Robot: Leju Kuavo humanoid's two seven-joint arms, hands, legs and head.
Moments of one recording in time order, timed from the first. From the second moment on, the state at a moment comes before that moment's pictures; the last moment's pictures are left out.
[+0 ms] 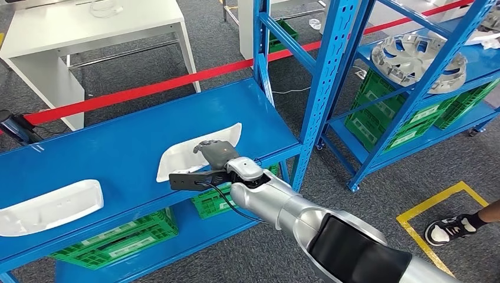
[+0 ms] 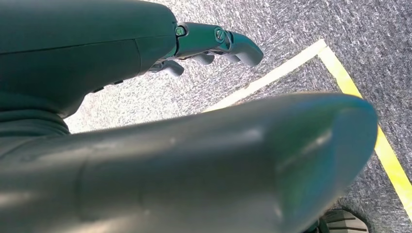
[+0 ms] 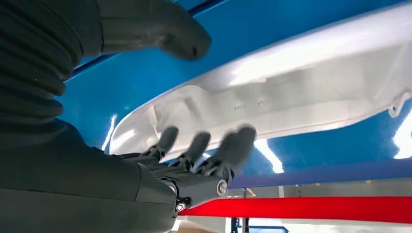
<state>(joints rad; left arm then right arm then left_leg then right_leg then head) -0.09 -0.14 0.30 -0.18 -0.54 0.02 0.08 -0.76 0.16 0.76 -0.38 0.84 -0.08 -0.05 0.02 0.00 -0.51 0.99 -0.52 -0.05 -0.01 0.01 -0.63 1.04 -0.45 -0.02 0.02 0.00</state>
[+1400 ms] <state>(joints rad) -0.11 -0.14 0.30 -0.19 -0.56 0.03 0.07 -0.71 0.09 0.68 -0.52 0.74 -0.25 -0.18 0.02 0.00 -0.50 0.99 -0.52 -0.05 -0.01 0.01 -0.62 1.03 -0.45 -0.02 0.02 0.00</state>
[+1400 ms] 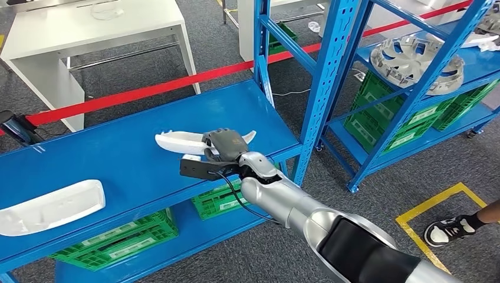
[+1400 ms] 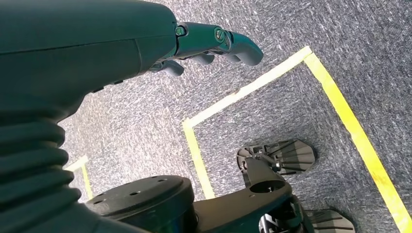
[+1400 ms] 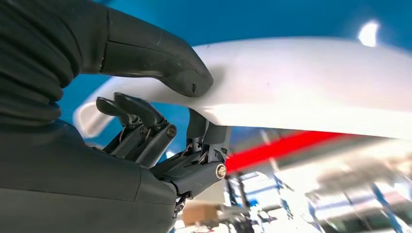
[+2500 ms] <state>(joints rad) -0.09 -0.14 0.35 -0.19 -0.54 0.03 0.06 -0.49 0.00 0.66 -1.47 0.35 -0.34 -0.66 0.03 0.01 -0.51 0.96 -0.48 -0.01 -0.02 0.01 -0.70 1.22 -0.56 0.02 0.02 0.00</state>
